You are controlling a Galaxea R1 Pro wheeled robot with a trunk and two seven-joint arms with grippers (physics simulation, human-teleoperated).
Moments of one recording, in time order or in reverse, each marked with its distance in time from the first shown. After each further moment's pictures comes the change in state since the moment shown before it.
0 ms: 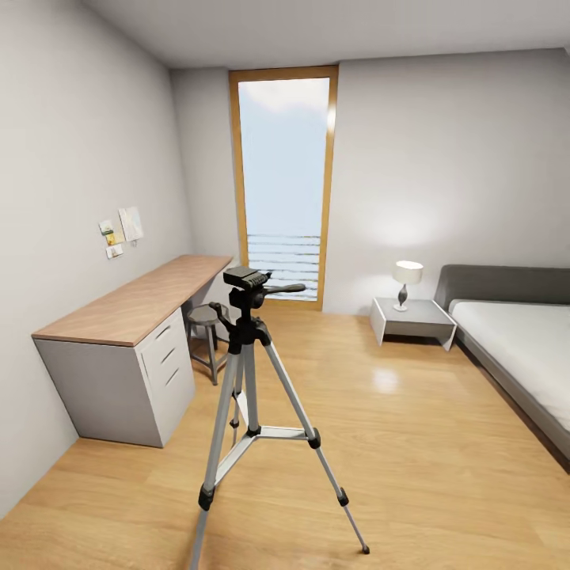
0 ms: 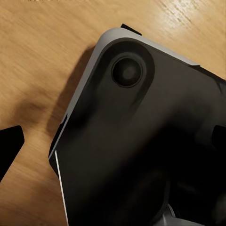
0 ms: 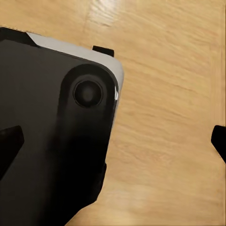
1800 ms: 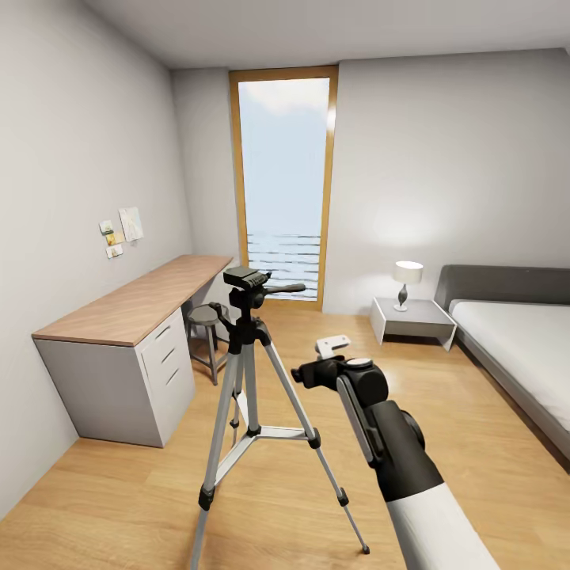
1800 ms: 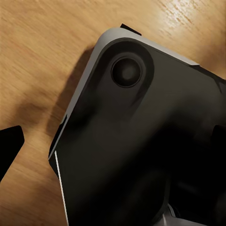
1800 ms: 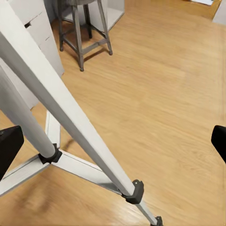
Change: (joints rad) left arm 0.000 -0.001 0.000 0.000 -0.003 0.000 0.000; right arm -0.636 0.207 0.188 -1.249 -0.092 1.006 0.147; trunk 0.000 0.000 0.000
